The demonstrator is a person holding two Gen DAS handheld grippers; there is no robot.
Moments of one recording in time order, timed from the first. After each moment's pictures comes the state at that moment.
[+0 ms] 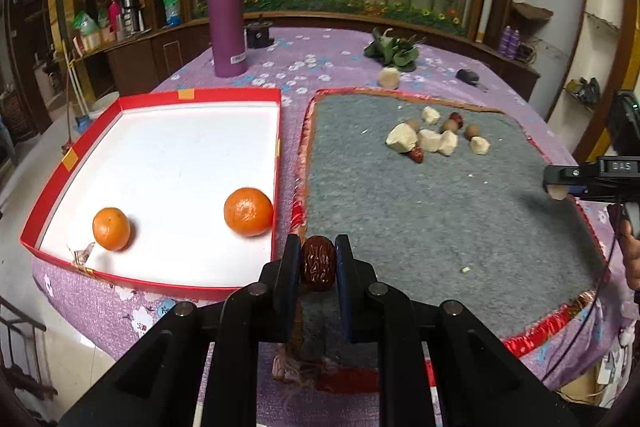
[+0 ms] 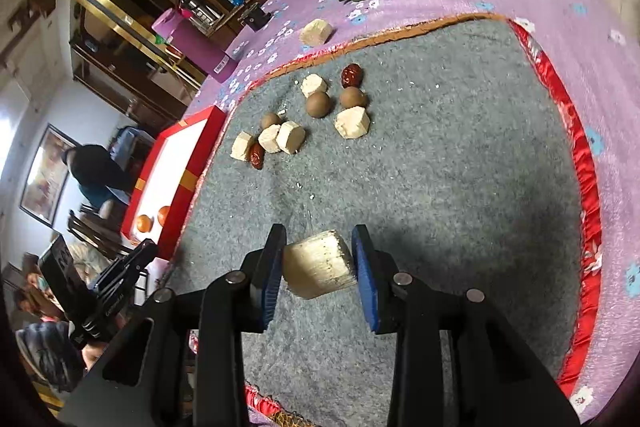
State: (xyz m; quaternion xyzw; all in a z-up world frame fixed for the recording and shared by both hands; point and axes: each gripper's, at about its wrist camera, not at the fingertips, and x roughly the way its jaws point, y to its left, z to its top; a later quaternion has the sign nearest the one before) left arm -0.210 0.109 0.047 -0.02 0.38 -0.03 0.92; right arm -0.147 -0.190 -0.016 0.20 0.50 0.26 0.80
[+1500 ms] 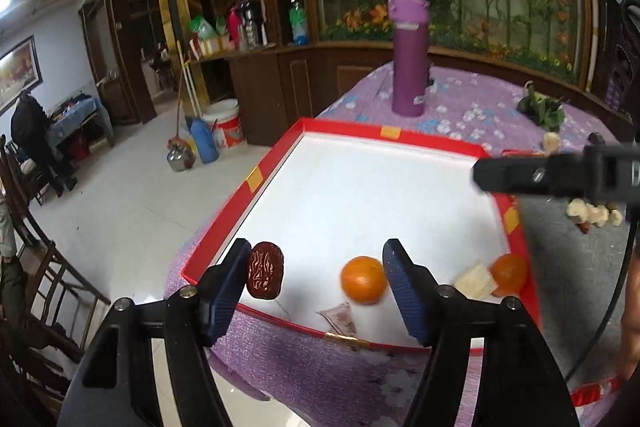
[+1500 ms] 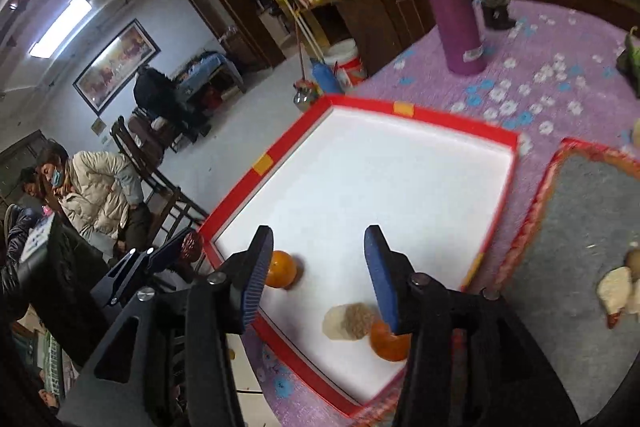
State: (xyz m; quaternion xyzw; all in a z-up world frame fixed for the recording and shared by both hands) left arm -0.213 0.241 0.064 -0.02 0.32 0.18 0.93; right arm -0.122 0.139 0.034 0.06 0.42 0.44 0.79
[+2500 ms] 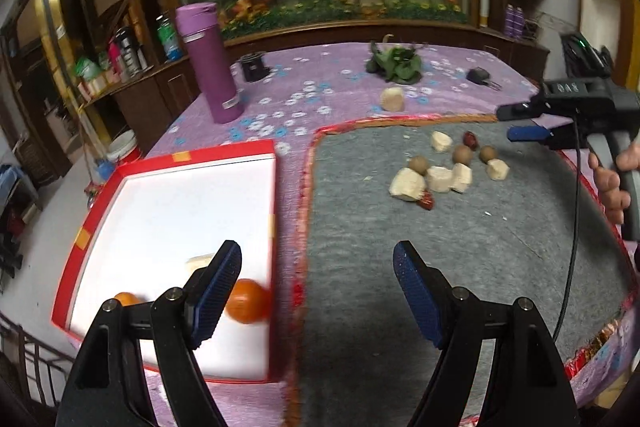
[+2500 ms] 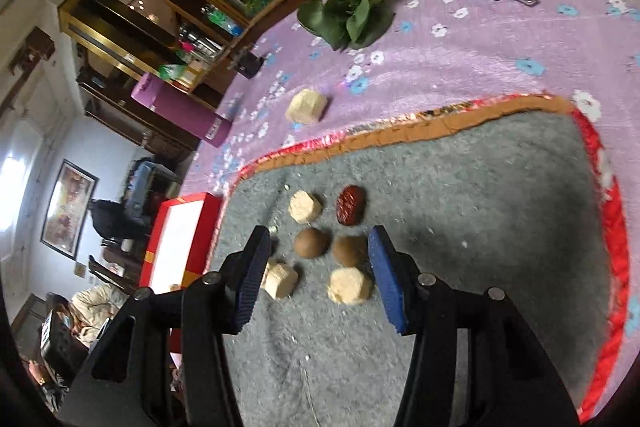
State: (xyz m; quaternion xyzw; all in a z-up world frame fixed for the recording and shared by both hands) left arm -0.164 0.093 0.072 0.06 0.37 0.02 0.93; right arm -0.022 -0.186 -0.021 0.26 0.47 0.27 0.80
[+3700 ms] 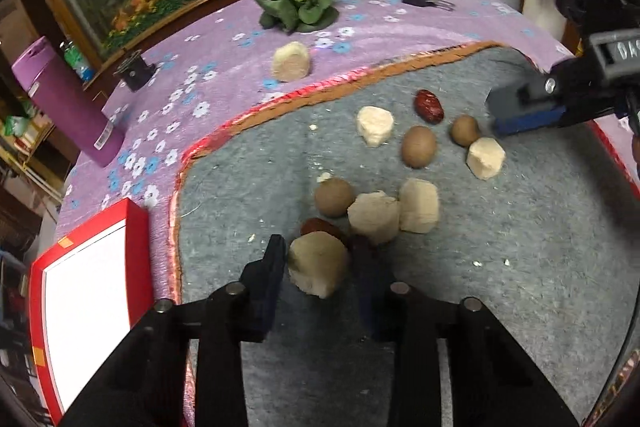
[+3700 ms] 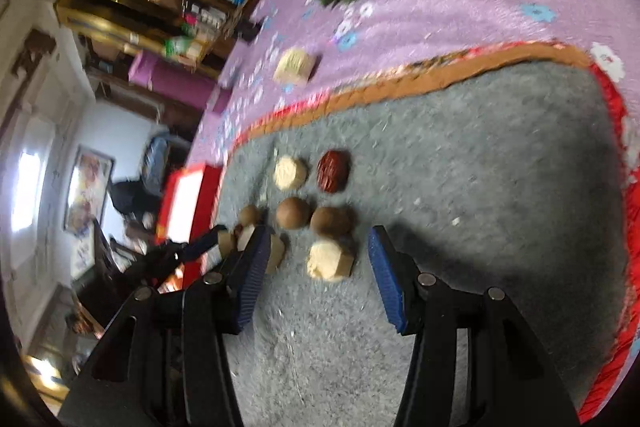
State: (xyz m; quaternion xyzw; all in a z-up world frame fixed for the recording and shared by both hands) left arm -0.053 -0.002 0.020 0.18 0.46 -0.09 0.87; right arm -0.017 -0.190 -0.045 0.25 0.54 0.31 0.74
